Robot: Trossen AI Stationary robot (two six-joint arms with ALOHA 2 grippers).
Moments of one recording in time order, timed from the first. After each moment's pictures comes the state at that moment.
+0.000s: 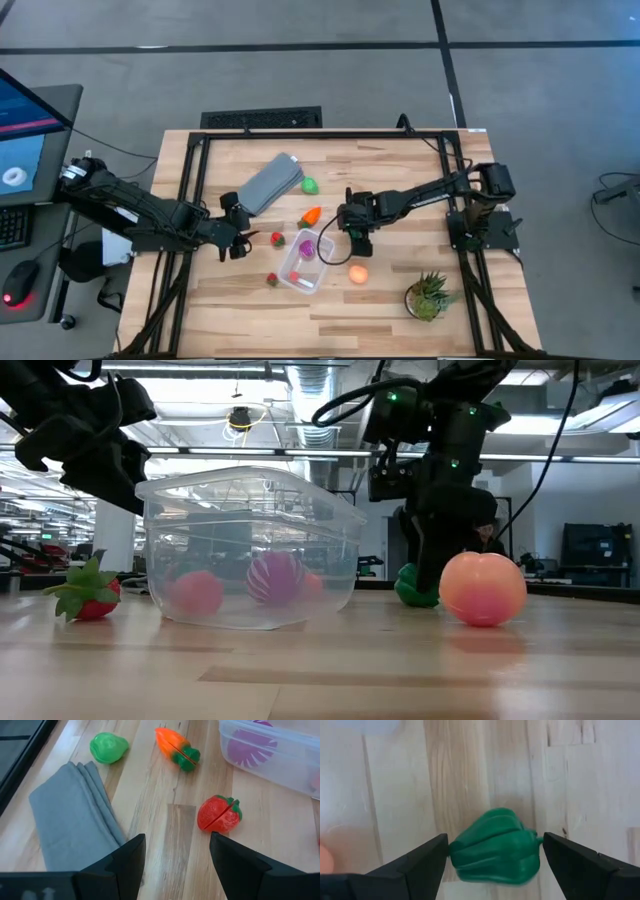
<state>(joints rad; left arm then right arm) -0.36 0.92 0.47 -0.46 -0.54 -0.31 0.05 1.79 1.06 -0.56 0.05 0.07</state>
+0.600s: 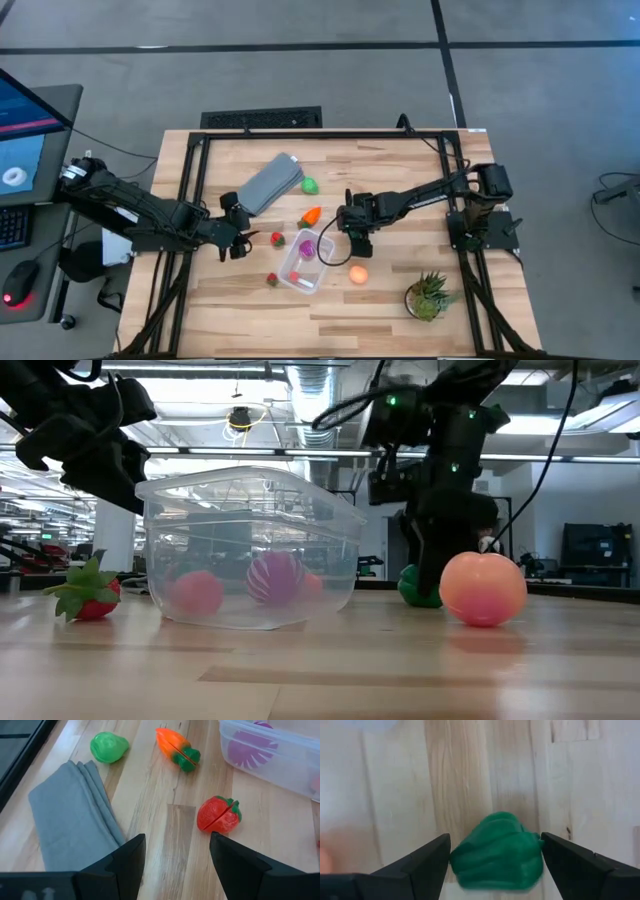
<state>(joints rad) -0.36 0.92 0.47 -0.45 -0.54 -0.32 0.06 1.81 1.06 -0.57 0.05 0.08</state>
